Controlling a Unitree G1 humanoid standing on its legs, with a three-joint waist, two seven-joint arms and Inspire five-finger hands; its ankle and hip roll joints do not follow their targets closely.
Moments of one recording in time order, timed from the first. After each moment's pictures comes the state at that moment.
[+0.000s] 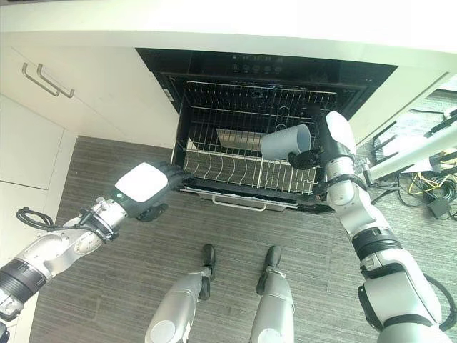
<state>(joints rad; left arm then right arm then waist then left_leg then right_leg) -0.45 0.93 -0.60 0.20 0.71 -0.27 0.28 -0.74 -0.75 0.37 0.72 -0.08 -0.23 -0.32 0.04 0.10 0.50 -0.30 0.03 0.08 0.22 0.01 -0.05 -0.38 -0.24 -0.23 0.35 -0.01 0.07</state>
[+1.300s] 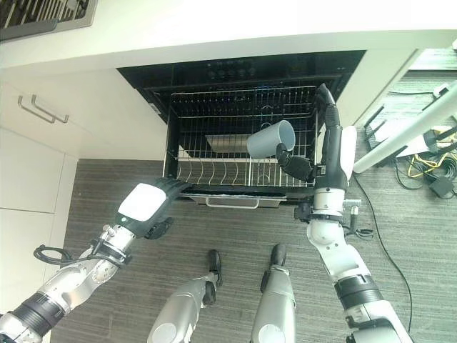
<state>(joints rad) -0.19 0.73 -0.48 0.14 0.76 -0.10 0.39 -0.24 -0.55 0.13 0.13 -0.04 -0.39 -0.58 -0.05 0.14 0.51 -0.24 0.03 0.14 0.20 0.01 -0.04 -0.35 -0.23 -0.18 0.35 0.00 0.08</state>
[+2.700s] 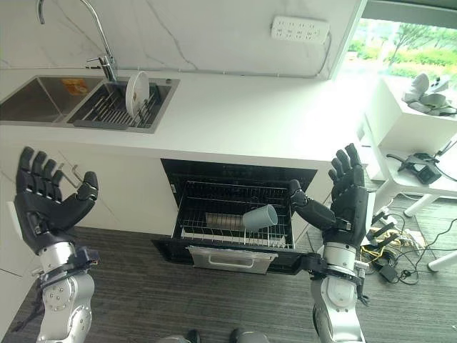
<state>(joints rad) 0.12 0.31 0.06 -0.08 -0.47 -0.44 0.28 0.12 -0.36 -0.03 -0.08 0.40 -0.45 -0.23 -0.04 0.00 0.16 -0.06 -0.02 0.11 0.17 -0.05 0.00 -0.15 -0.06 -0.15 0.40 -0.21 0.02</state>
